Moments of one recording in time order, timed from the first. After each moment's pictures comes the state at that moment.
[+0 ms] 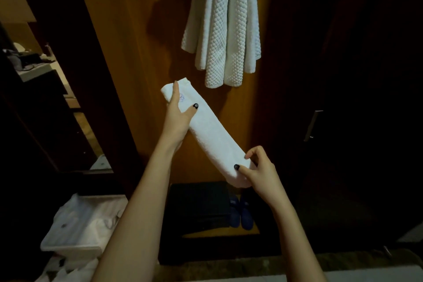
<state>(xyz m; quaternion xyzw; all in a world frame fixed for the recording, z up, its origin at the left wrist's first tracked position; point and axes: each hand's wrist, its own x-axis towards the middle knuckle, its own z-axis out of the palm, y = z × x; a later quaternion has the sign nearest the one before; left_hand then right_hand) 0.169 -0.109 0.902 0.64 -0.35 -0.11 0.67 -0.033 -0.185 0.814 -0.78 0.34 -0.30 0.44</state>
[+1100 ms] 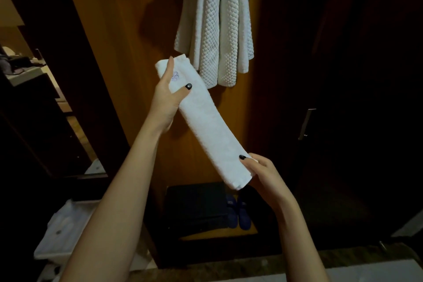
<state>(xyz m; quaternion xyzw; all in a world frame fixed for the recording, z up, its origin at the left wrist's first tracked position) 0.190 -0.117 0.934 0.57 -0.43 -0.12 0.69 -0.046 -0.199 0.808 -0.62 0.22 -0.27 0.70</state>
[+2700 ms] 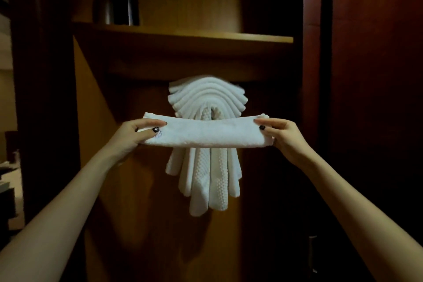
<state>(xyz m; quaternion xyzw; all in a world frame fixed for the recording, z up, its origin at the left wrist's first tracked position) 0.320 -0.139 1.136 0.57 -0.56 -0.05 0.60 0.009 -0.357 1.130 -0.72 0.10 -0.50 0.47</state>
